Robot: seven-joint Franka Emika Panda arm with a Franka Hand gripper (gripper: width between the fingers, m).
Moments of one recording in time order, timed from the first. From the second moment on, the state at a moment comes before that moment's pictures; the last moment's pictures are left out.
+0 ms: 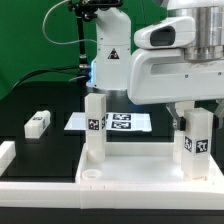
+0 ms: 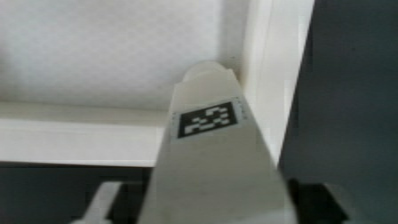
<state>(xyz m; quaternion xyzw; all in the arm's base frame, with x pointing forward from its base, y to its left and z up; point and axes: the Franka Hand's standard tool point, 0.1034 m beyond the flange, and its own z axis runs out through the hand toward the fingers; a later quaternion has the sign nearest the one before) 0.642 0.109 0.109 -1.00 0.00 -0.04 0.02</state>
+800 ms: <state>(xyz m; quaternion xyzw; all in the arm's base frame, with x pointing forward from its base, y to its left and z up) 0.640 0.110 0.107 -0.84 0.54 -0.01 0.05</state>
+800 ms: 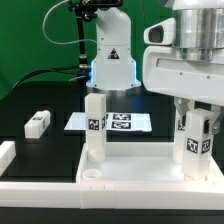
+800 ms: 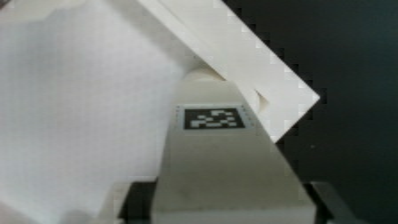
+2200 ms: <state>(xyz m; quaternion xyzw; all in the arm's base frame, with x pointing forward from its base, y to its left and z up) 0.644 0.118 0.106 -0.98 0.16 -0.05 0.04</state>
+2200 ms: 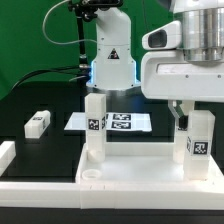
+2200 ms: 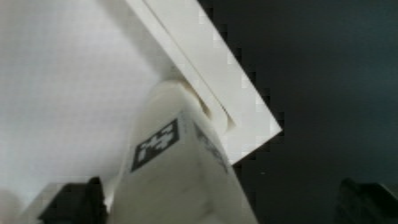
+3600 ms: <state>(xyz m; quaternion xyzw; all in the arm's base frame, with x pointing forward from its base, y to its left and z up) 0.643 0.104 0.105 -0.82 0.57 0.00 0.06</state>
